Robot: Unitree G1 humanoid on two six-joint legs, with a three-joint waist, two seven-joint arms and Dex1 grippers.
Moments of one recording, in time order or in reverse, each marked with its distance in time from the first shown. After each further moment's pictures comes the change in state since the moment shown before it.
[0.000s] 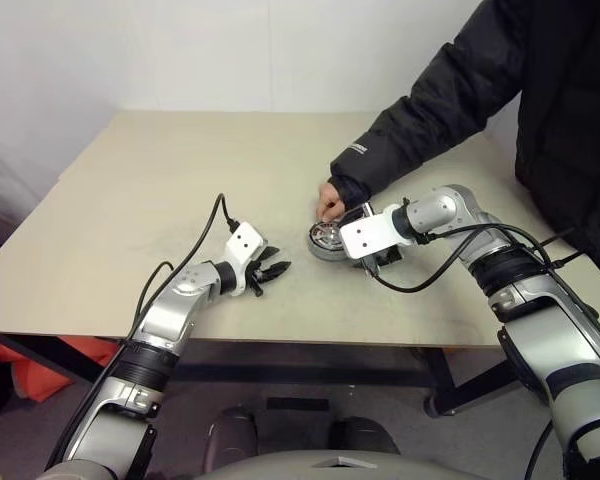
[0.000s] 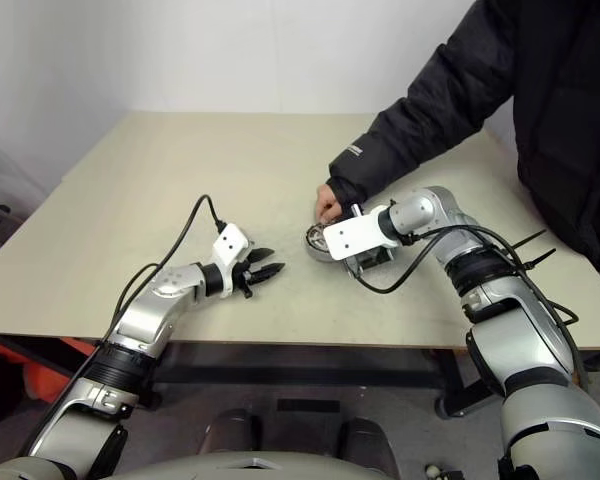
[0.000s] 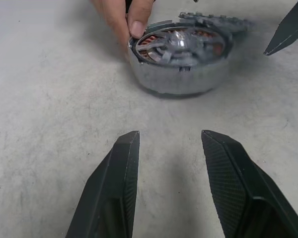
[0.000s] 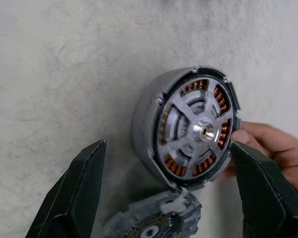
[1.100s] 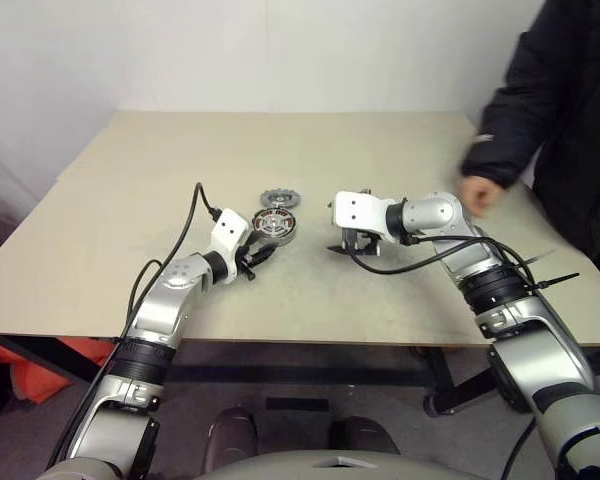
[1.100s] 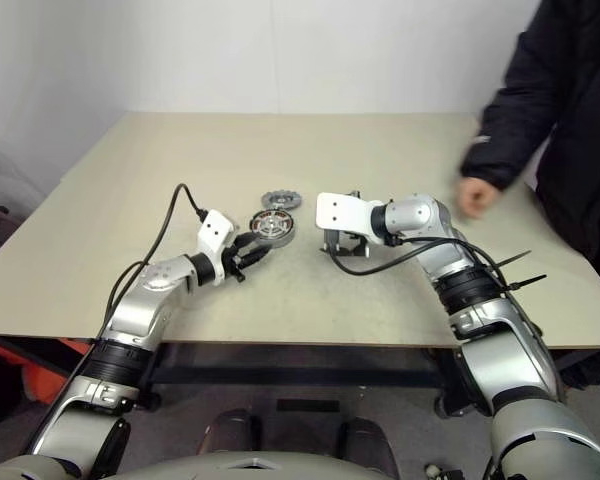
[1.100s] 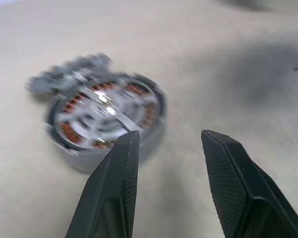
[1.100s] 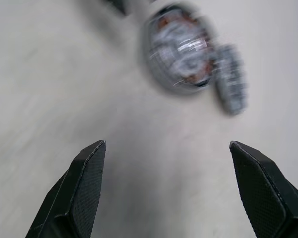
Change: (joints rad) left arm -0.031 -0.037 0.115 0.020 -0.022 0.003 0.110; right arm 0.125 0.107 -0.146 -0.229 0.149 0.395 -0.176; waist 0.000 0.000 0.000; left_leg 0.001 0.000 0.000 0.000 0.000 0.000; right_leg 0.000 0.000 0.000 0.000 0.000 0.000
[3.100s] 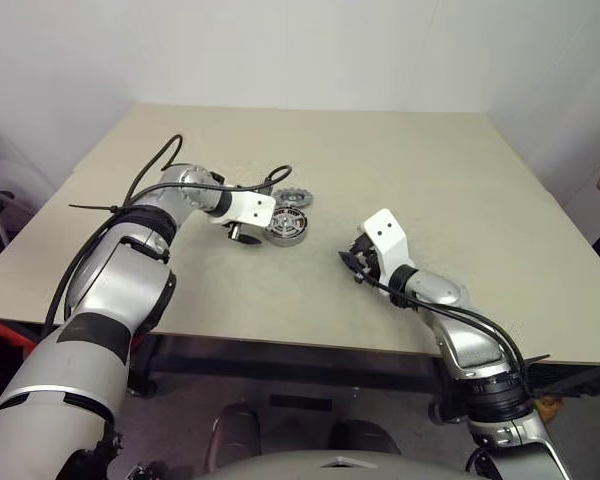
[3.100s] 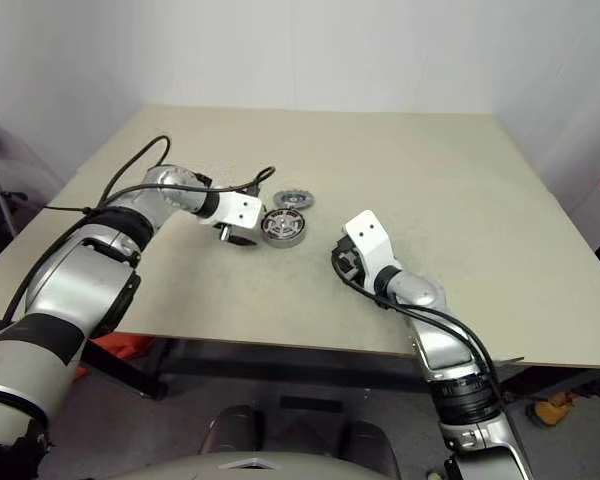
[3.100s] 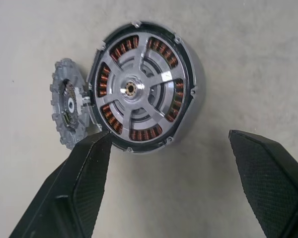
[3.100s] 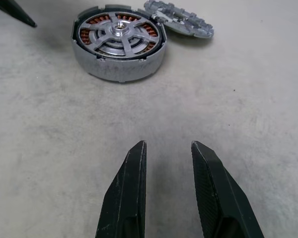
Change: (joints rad) left arm -0.831 0.119 -0.389 1.153 0.652 -0.947 -0.404; right arm 0.537 0.168 -0.180 -0.622 0.220 0.622 -0.531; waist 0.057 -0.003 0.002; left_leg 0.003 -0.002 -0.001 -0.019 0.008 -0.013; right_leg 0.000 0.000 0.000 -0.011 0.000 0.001
